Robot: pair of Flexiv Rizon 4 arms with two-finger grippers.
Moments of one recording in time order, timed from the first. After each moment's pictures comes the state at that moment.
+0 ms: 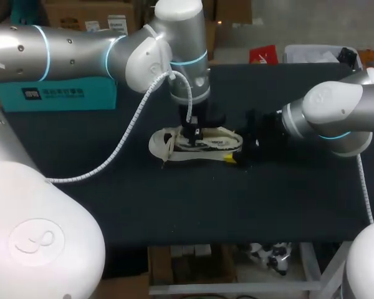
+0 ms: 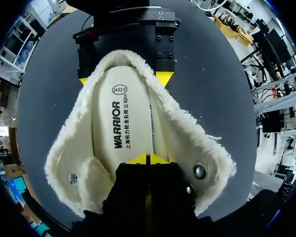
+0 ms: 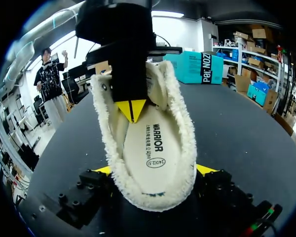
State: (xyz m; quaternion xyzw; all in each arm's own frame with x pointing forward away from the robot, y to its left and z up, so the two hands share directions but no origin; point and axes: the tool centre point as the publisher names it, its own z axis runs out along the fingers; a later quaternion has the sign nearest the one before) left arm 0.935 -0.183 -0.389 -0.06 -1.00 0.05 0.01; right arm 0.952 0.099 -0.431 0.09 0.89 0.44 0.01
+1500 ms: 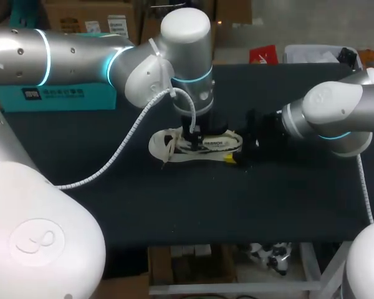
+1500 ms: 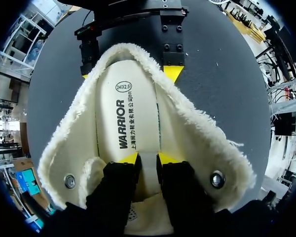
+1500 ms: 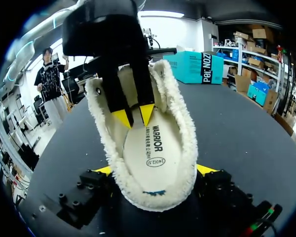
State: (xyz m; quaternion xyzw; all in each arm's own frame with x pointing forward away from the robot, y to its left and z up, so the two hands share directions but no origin) left arm 0.941 -0.182 -0.399 -0.05 -1.00 0.04 -0.06; right arm 0.951 0.099 -0.432 0.09 0.89 0.44 0.01
